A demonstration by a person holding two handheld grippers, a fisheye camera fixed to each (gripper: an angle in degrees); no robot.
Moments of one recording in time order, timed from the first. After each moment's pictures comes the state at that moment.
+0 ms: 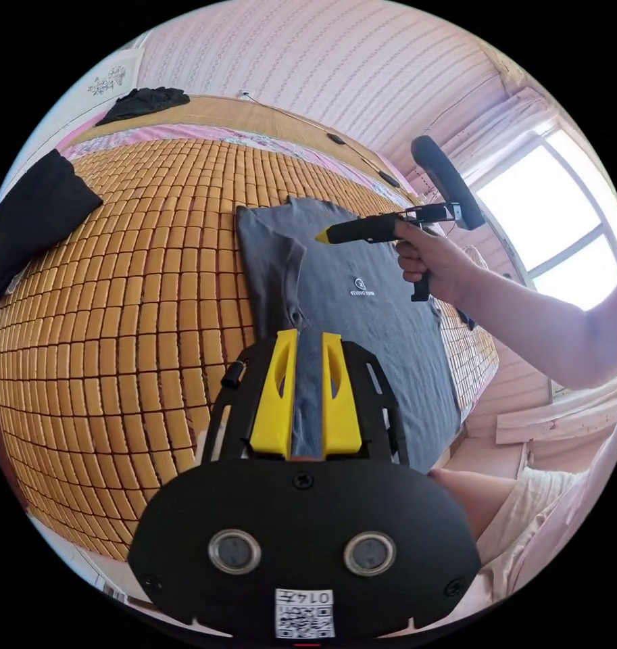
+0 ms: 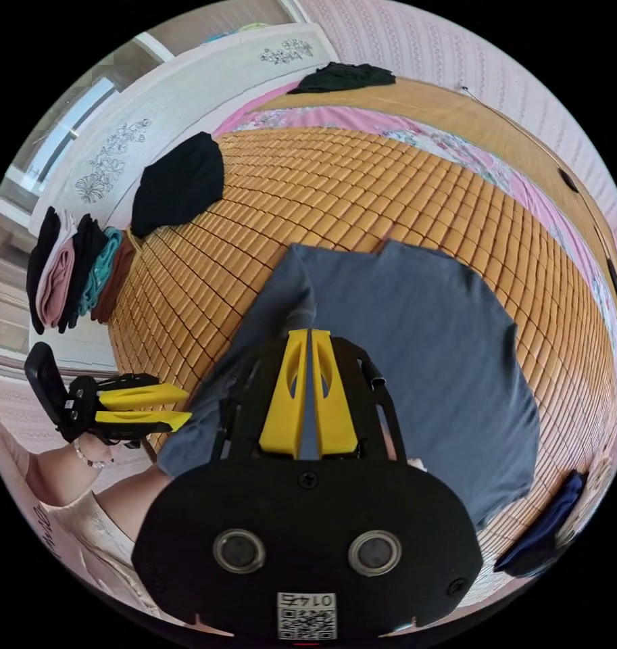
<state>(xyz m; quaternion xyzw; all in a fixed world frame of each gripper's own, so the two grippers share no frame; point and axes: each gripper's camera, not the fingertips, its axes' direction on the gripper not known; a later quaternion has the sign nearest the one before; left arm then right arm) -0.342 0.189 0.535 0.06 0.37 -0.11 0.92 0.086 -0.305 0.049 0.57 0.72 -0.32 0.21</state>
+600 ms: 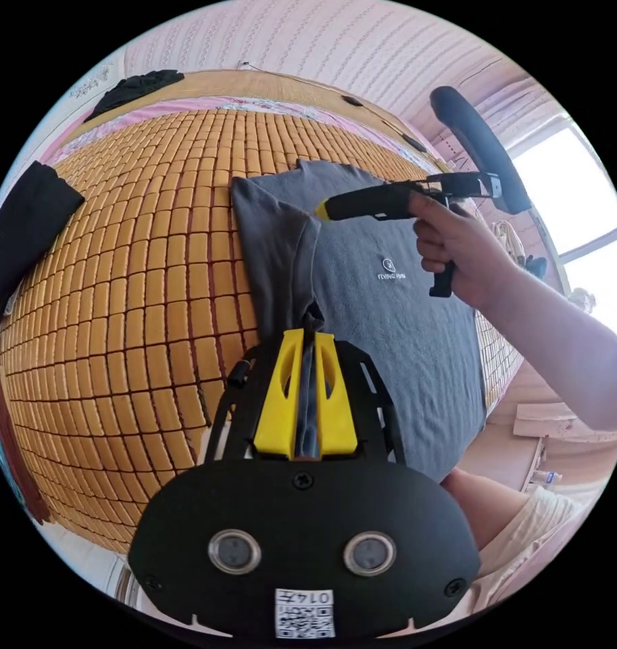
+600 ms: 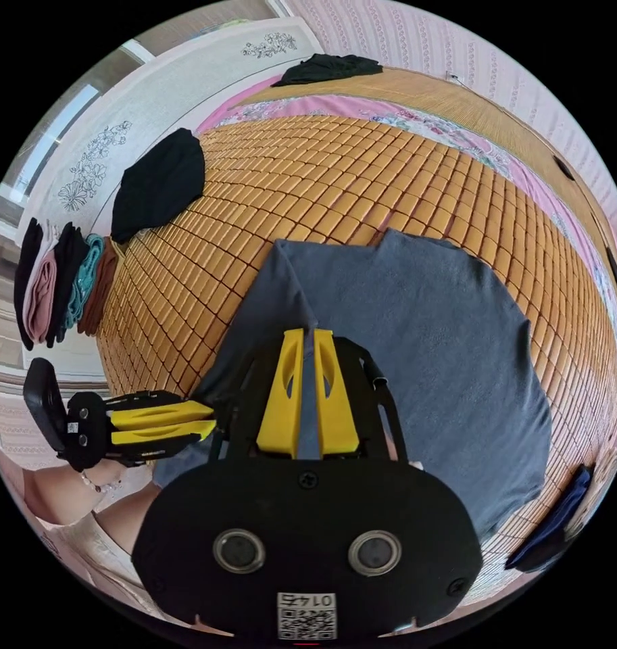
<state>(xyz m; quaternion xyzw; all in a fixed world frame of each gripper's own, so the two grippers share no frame) -0.263 0.144 0.600 -0.01 0.33 -0.09 0.94 0.101 -0.214 0.077 0.59 0.71 -0.33 0.20</state>
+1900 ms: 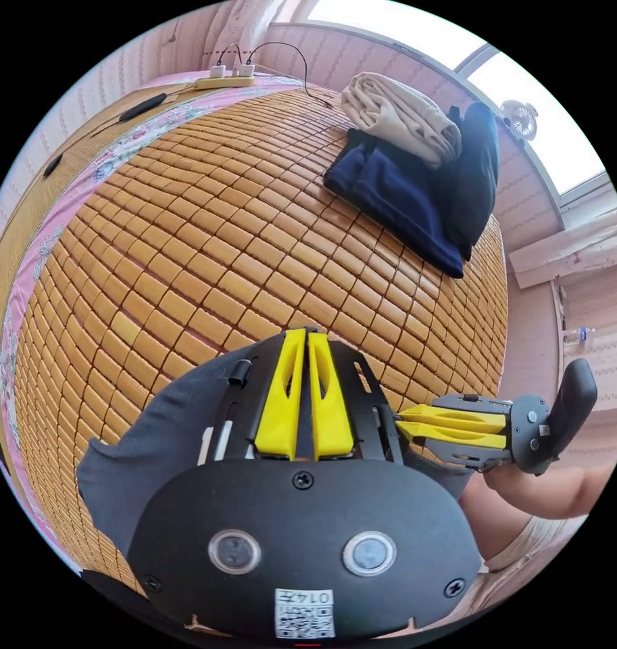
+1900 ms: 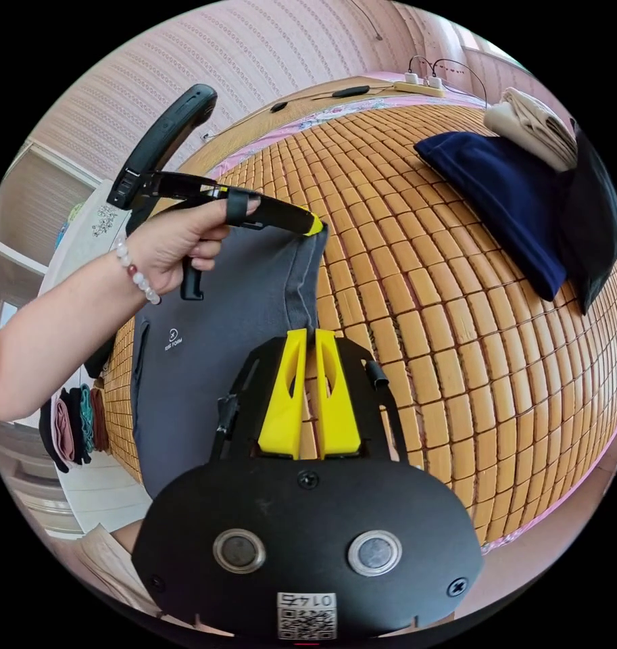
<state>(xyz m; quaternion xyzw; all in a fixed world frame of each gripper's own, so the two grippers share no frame) 0.158 -0.175 0.613 -0.01 0.34 0.32 0.88 0.415 0.191 0.069 0.83 0.40 -0.33 0.21</state>
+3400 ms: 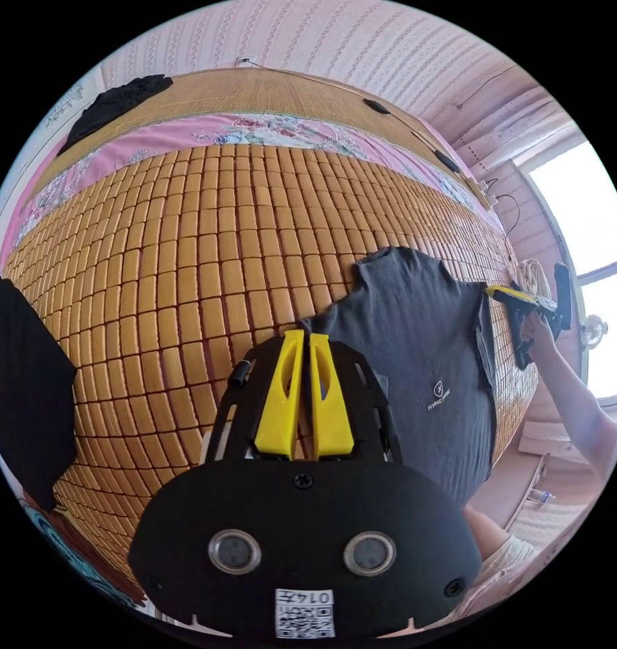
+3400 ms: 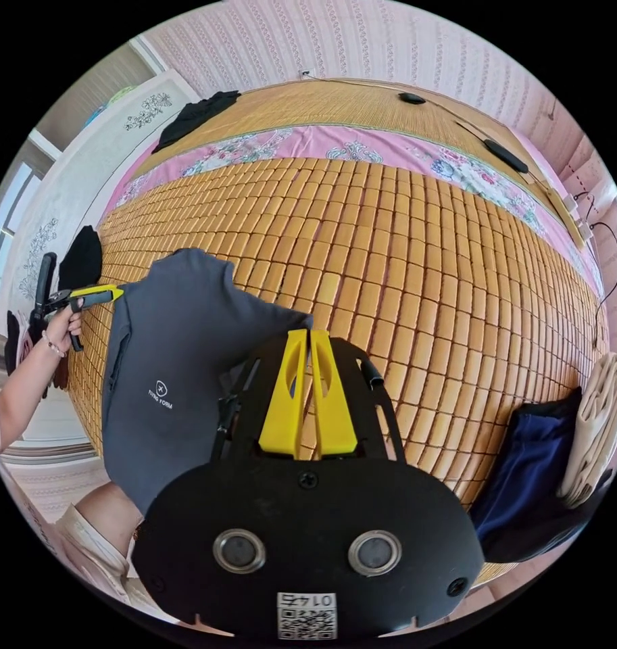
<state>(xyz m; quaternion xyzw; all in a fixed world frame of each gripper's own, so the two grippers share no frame) -0.365 -0.093 0.692 -0.03 0.31 -0.07 0.95 0.161 0.206 0.180 0.71 0.62 -0.29 0.19</state>
